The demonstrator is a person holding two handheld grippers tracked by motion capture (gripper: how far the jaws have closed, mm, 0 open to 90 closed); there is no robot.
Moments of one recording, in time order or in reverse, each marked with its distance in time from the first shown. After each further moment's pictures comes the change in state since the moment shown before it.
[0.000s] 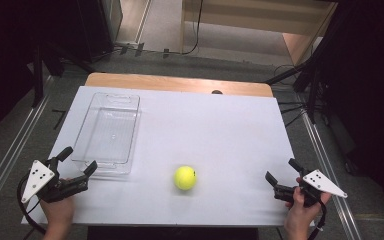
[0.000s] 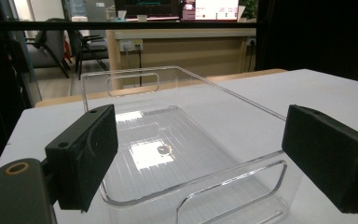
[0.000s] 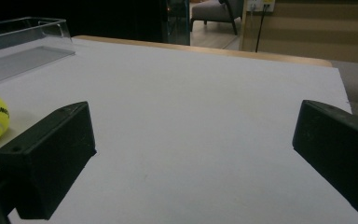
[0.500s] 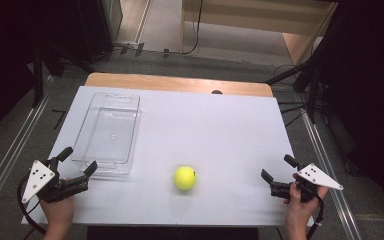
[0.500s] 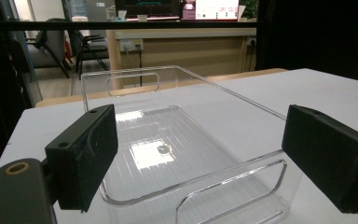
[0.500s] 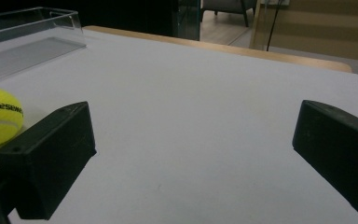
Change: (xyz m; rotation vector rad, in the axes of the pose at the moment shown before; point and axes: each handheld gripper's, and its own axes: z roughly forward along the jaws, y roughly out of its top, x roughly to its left) left arm -0.001 0.000 0.000 0.000 0.003 0.002; right arm 0.008 0.018 0.009 0.049 0.036 -0.038
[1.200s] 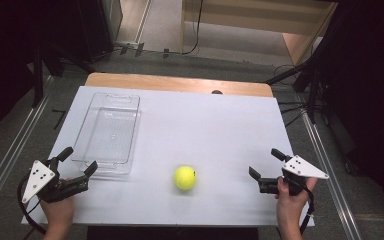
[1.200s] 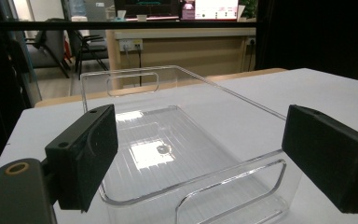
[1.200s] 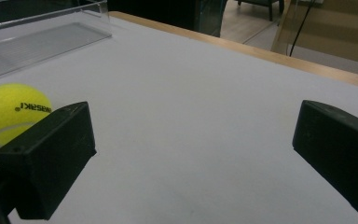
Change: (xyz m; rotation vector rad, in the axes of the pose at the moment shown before) left arm 0.000 0.000 0.000 0.000 -0.002 0.000; right arm 0.025 0.026 0.020 0.057 0.073 -0.084
